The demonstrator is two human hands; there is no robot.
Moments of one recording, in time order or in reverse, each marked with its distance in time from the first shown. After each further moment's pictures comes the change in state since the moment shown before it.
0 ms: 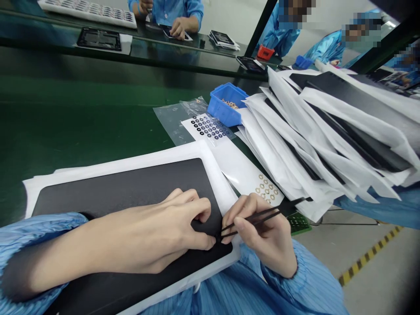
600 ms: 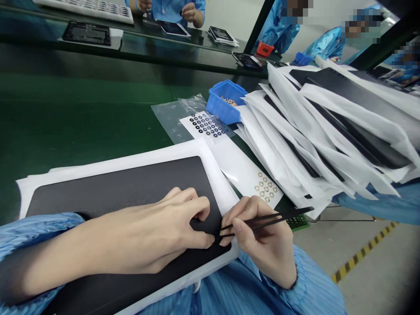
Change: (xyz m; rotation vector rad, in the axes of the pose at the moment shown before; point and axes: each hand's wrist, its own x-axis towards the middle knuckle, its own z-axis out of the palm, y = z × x) left_hand -0.001 0.000 0.001 -0.022 -0.006 -0.020; right_hand -0.007 0.001 0.011 -0.073 0.140 -0.022
